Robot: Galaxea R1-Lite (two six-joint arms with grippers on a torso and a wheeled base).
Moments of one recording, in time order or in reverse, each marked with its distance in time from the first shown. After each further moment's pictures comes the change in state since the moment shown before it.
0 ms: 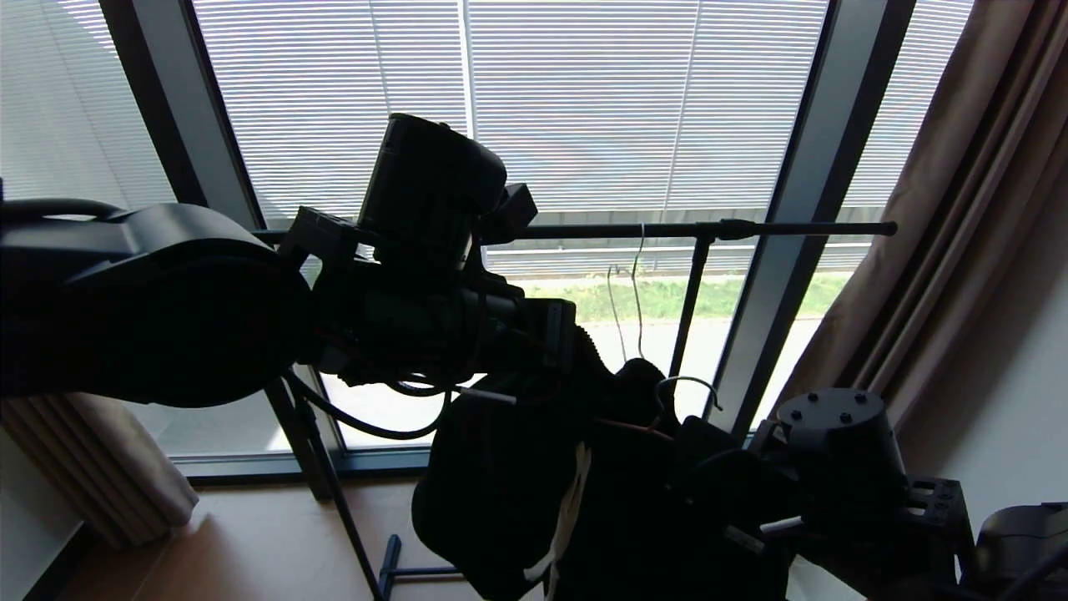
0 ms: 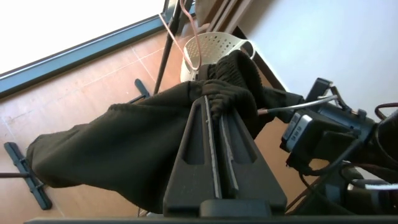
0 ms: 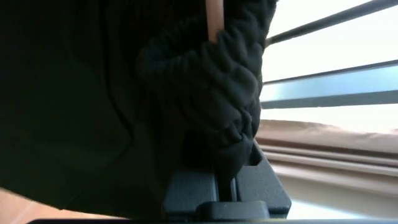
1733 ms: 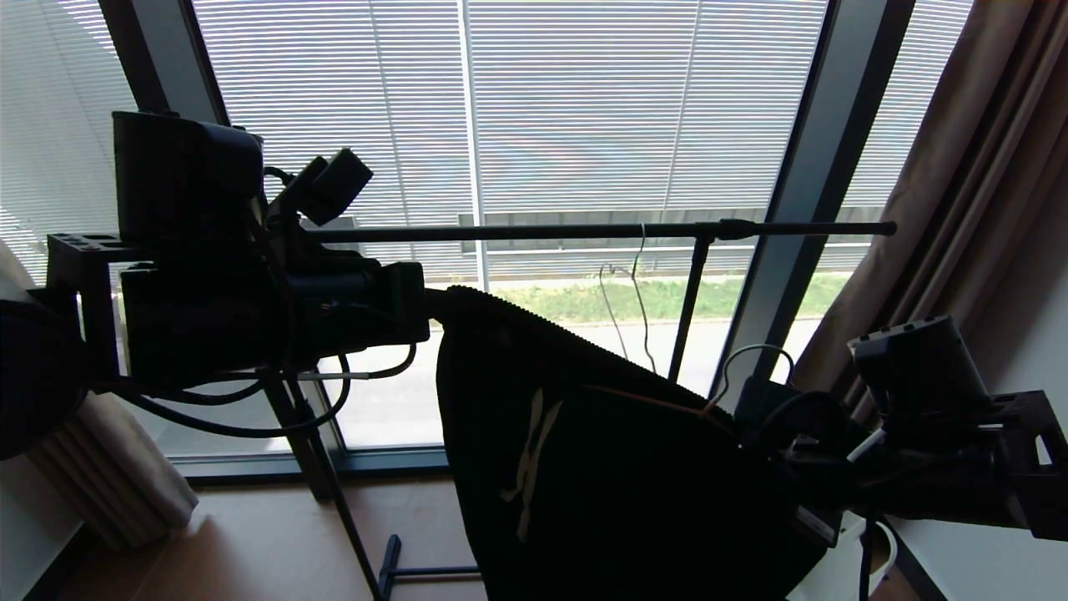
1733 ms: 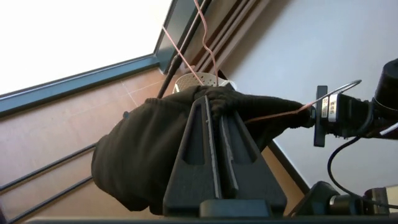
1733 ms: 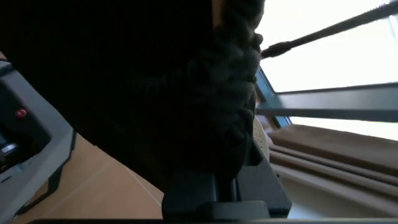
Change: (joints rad) left arm 0.264 -0.224 0.335 -0.325 -0.239 -0.026; right arm -0.240 -0.149 -0.210 0.559 0.410 -0.002
